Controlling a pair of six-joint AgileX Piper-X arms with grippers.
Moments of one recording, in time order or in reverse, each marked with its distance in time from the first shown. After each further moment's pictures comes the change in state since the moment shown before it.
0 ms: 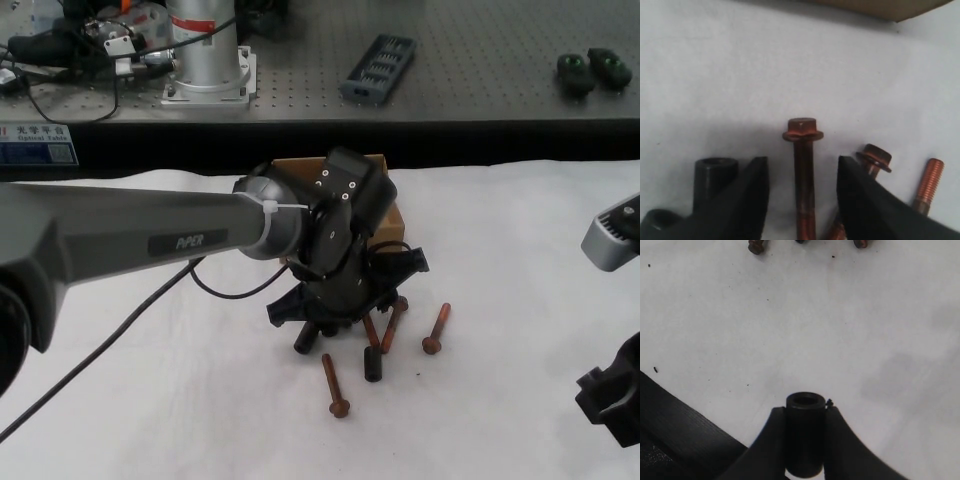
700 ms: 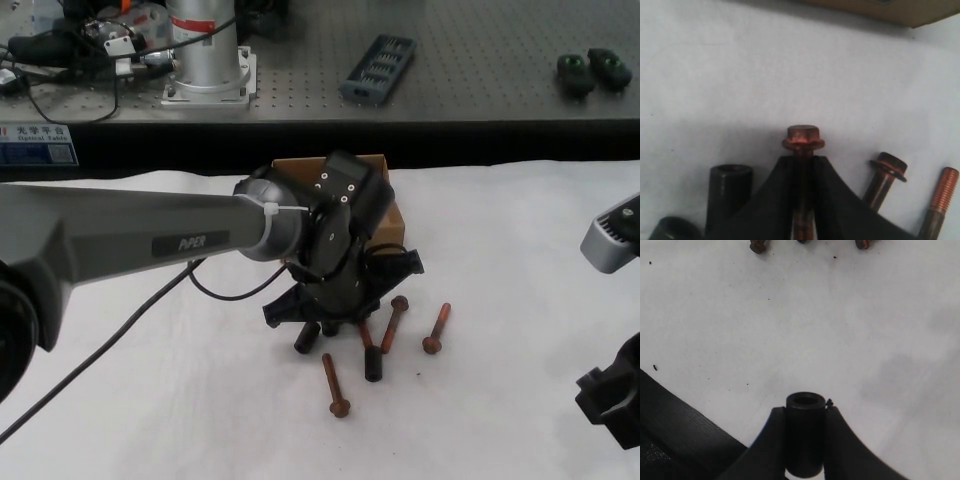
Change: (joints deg) left arm 0.0 0.7 -0.2 0.3 -0.2 0.0; right arm 0.0 0.0 0.0 0.0 0.0 -0.8
